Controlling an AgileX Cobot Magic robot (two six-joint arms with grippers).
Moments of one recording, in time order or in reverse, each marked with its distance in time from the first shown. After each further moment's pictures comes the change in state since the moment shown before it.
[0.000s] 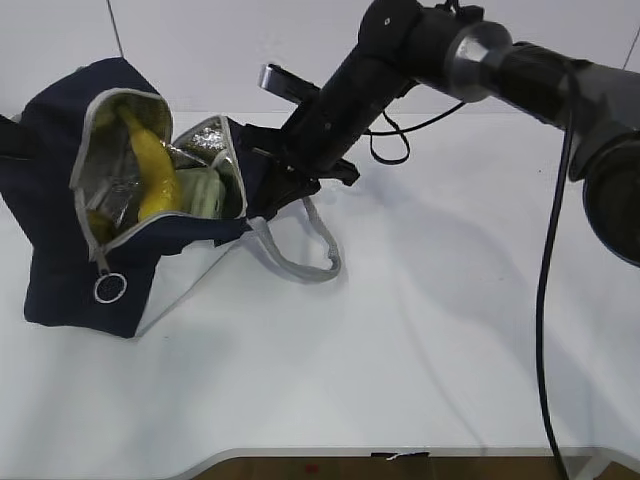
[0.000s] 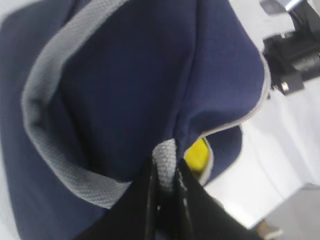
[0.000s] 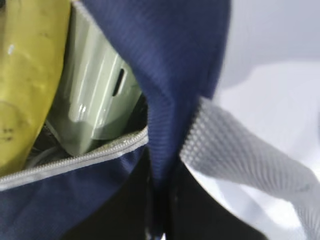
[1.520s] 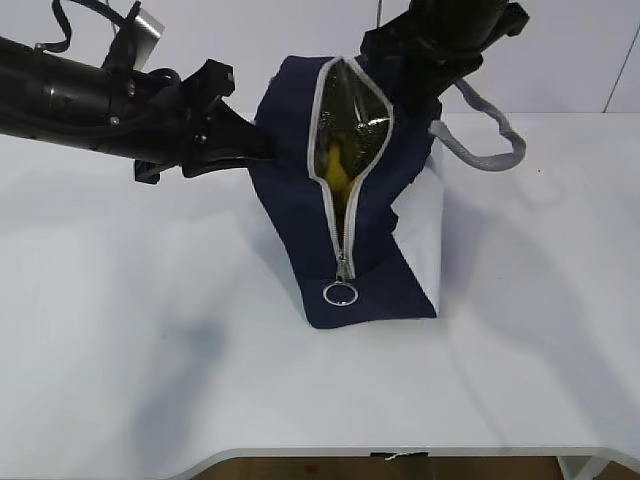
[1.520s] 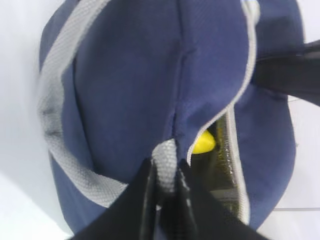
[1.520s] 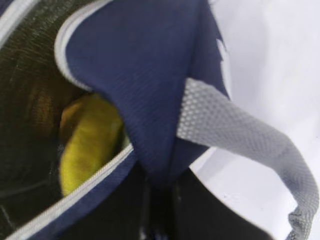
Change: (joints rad) left arm -0.567 0.154 0.000 -0.438 -0.360 -0.046; right arm -0.001 -0.496 0.284 -0.641 0.028 0.086
